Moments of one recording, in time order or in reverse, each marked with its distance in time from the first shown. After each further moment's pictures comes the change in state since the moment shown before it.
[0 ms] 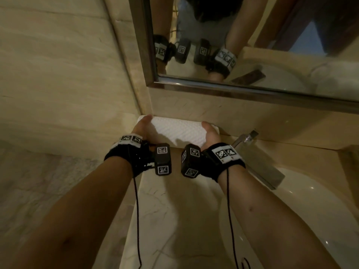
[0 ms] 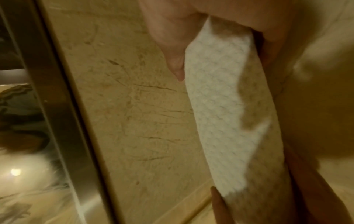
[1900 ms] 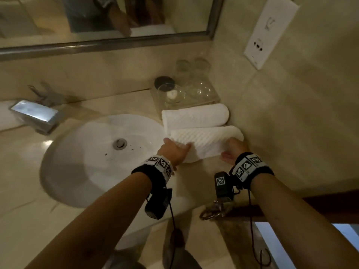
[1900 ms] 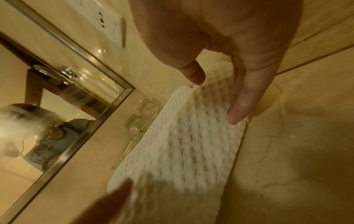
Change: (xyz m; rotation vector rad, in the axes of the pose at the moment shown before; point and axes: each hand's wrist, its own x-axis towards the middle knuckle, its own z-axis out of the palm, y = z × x) left_hand -0.254 -0.464 0.404 1.202 -0.319 0.448; right_hand -0.194 -0.011 -0.684 -0.075 0.556 -0.212
